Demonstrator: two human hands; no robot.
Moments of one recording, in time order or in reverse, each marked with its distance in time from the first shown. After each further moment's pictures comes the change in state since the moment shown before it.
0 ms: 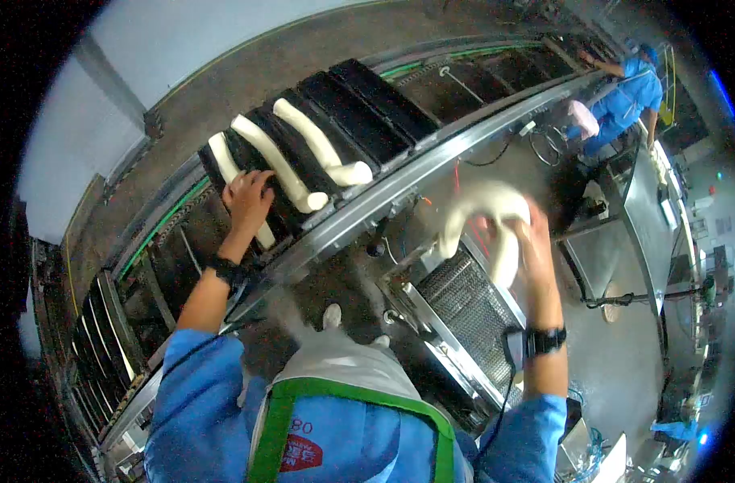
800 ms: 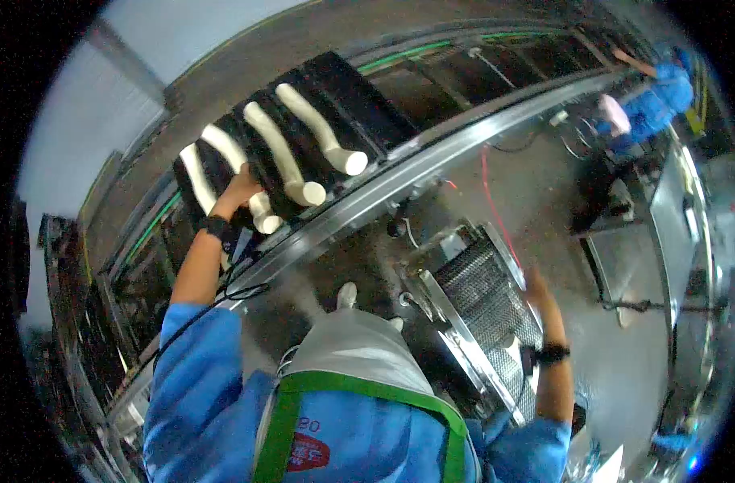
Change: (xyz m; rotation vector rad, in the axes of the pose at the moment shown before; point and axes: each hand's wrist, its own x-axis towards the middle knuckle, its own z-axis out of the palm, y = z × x) left_hand 0.068 0.002 0.069 -0.365 -0.639 -0.545; right_hand 0.006 0.206 -0.225 -1.066 -0.417 0.266
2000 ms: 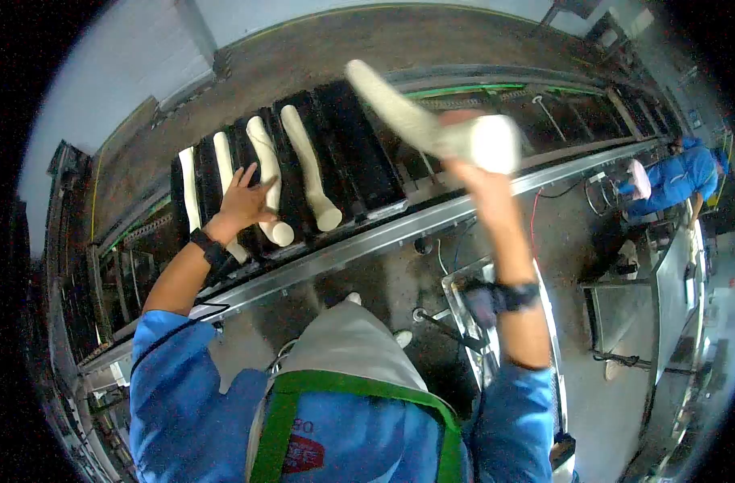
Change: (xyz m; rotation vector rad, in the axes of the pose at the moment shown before) left_hand -0.001 0.083 0.021 1.006 0.058 0.350; right_hand 0.234 -0.212 -0.146 0.859 0.318 -0.618
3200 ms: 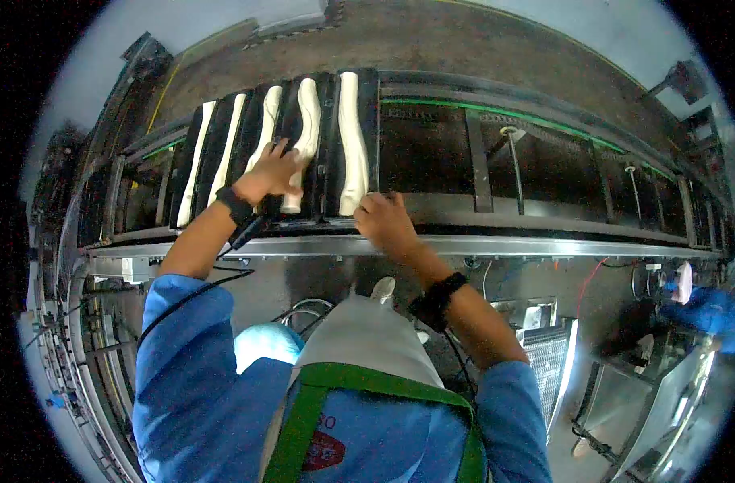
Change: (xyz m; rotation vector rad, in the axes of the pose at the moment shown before) left_hand 0.061 0.057 -0.026 0.008 -0.285 -0.267; right_hand 0.008 0.159 0.092 -0.651 -0.561 -0.868
